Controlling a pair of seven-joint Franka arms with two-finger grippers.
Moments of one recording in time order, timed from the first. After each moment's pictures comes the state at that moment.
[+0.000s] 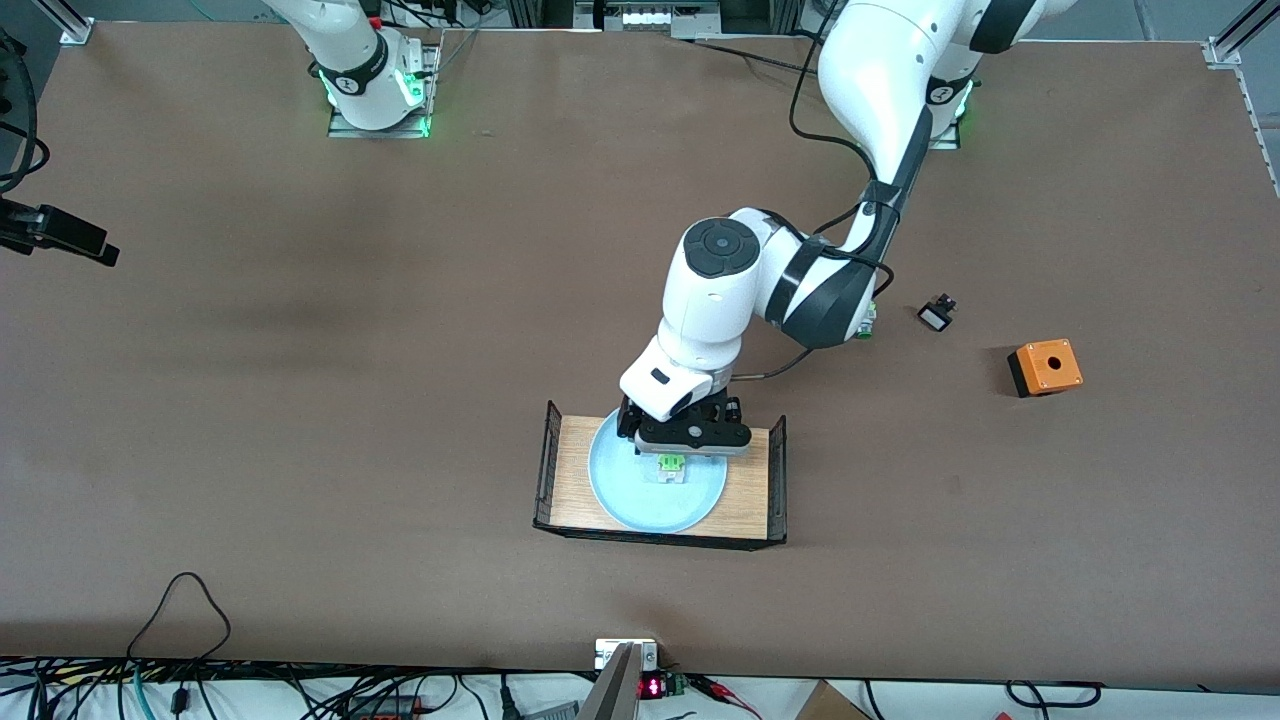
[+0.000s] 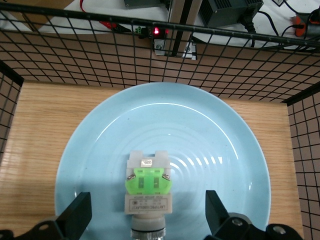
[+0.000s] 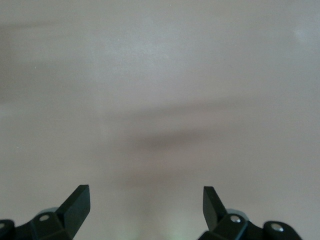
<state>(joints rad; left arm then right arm) -0.68 0.84 0.11 -1.13 0.05 2.34 -0.69 0.04 0.06 -0.18 -1.58 -0.01 1.57 -0.01</state>
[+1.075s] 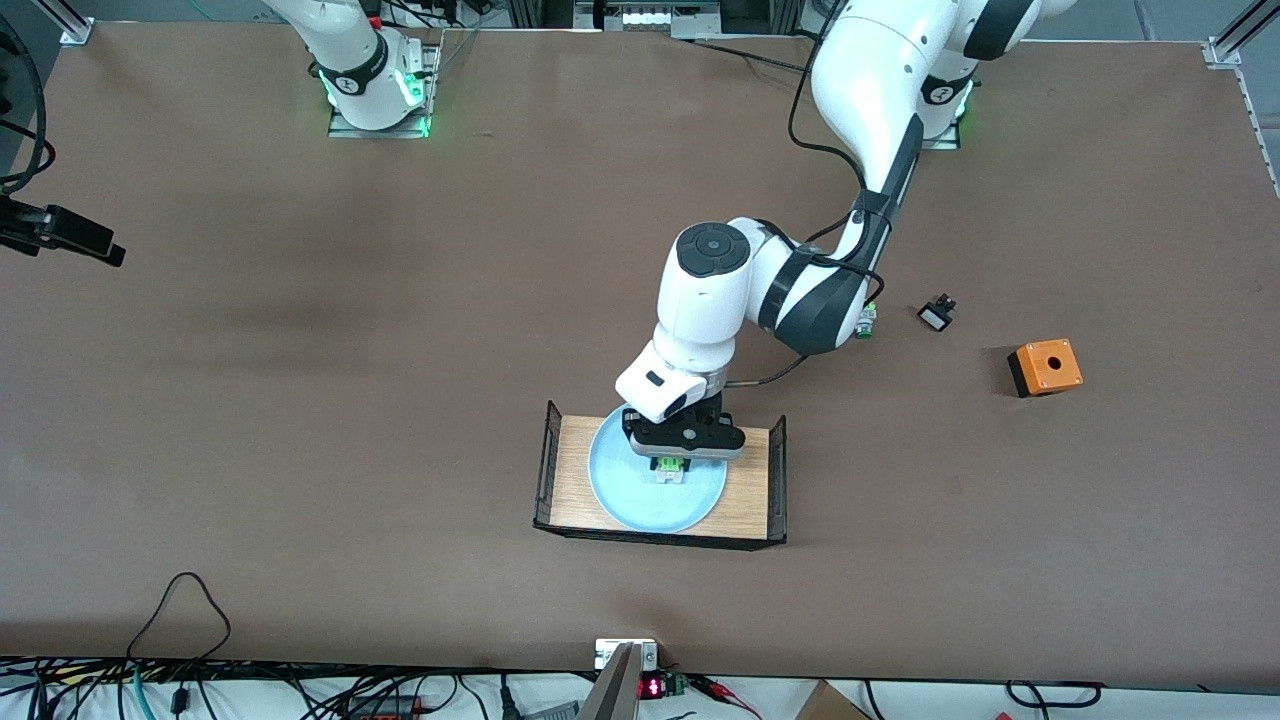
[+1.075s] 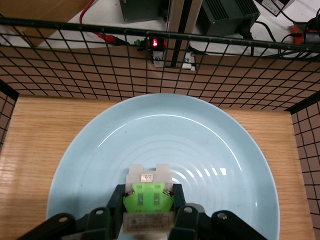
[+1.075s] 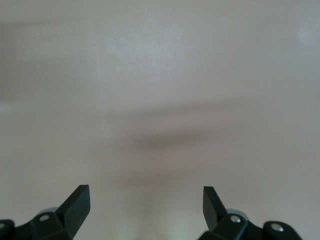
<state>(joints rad) -0.68 0.86 0.12 -1.13 0.10 2.39 -0.71 0.04 0.06 -0.17 -1.58 -0.01 1.56 -0.01</state>
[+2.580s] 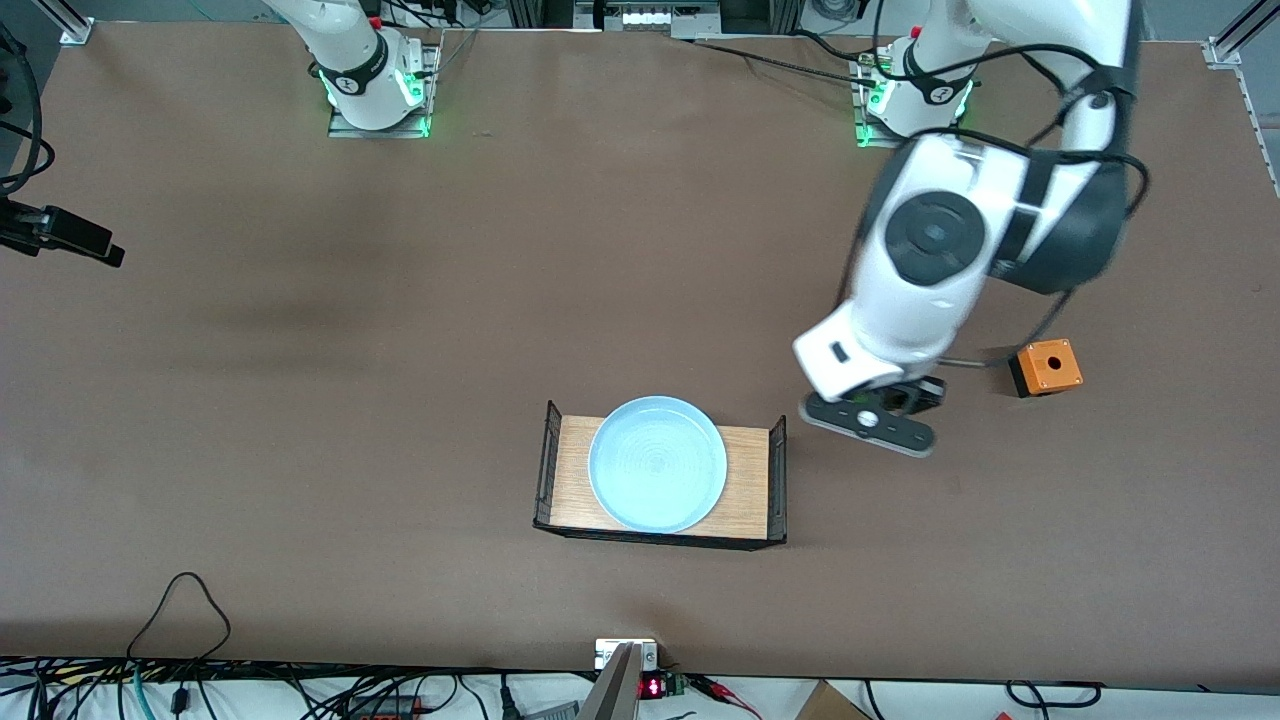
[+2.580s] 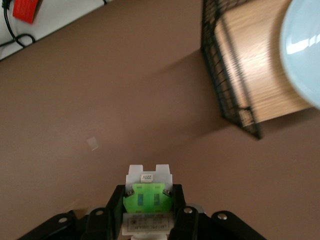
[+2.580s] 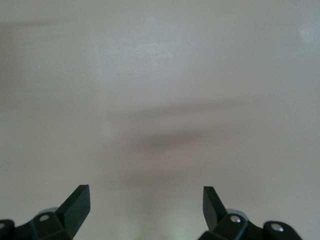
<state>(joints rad) -0.46 0.51 0.13 -1.30 0.10 1.80 0.01 0.04 0.06 -0.18 -1.58 -0.01 1.56 -0.01</state>
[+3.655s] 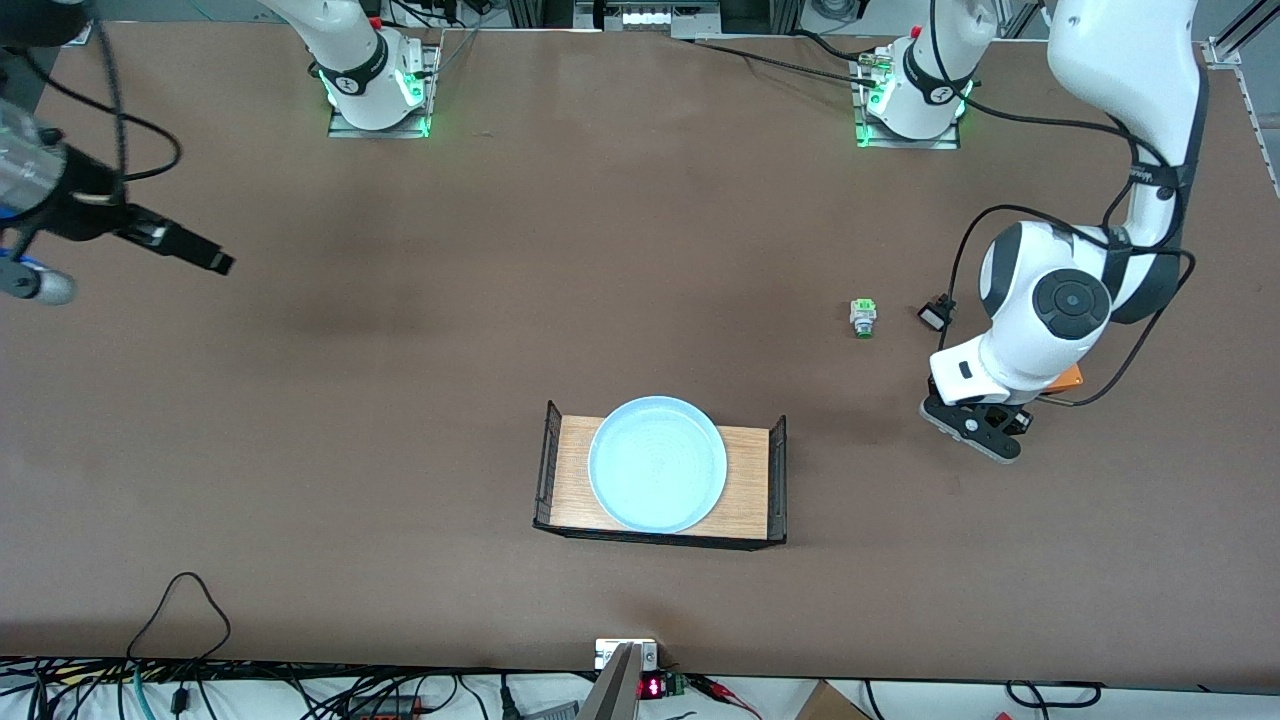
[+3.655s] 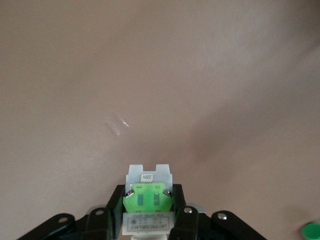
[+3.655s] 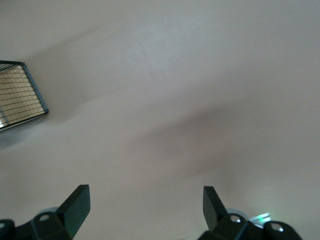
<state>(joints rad) -0.22 0.44 0.13 -1.96 0.10 2.50 0.47 0.25 0.07 -0.15 -1.56 0.12 1.54 0.53</state>
